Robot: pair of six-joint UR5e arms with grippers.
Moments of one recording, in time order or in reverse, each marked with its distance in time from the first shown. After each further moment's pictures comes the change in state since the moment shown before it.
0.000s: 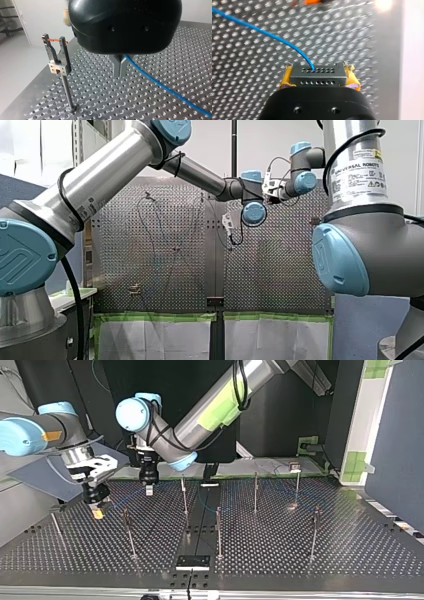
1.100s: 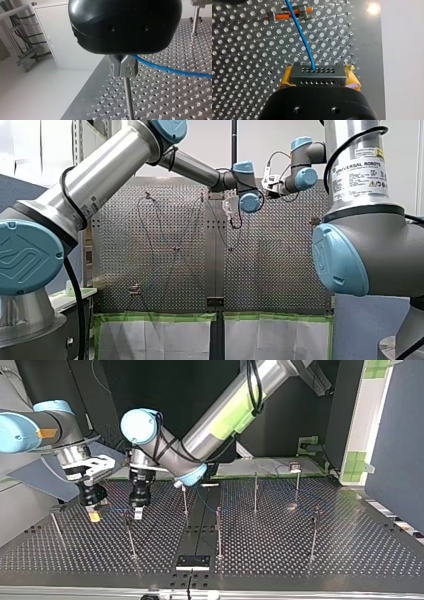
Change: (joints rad) left arm 0.061 0.034 0.054 0.128 0.151 0.101; right arm -0.003 -0.016 -0.001 -0.027 -0.024 0.005
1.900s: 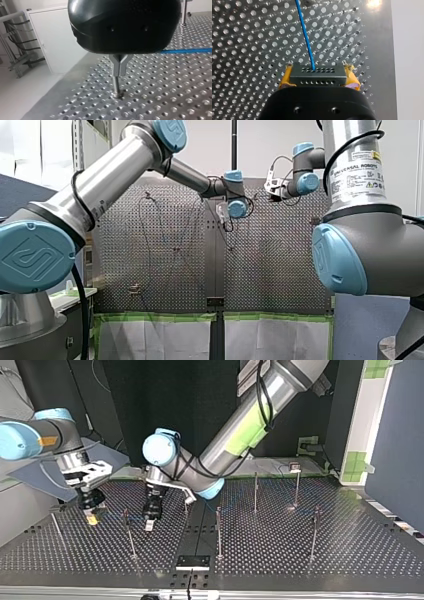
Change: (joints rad) left arm 0.094 -0.033 0.001 0.001 0.159 -0.020; right arm -0.024 0.047 -0.028 -0.023 -0.005 0.038
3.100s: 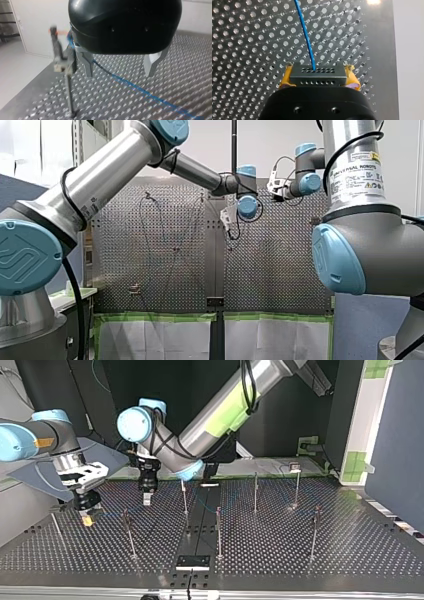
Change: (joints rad) left arm -0.129 0.016 -0.019 -0.246 -0.205 -0.130; right arm -0.018 0.006 -0.005 0.004 0.000 0.007
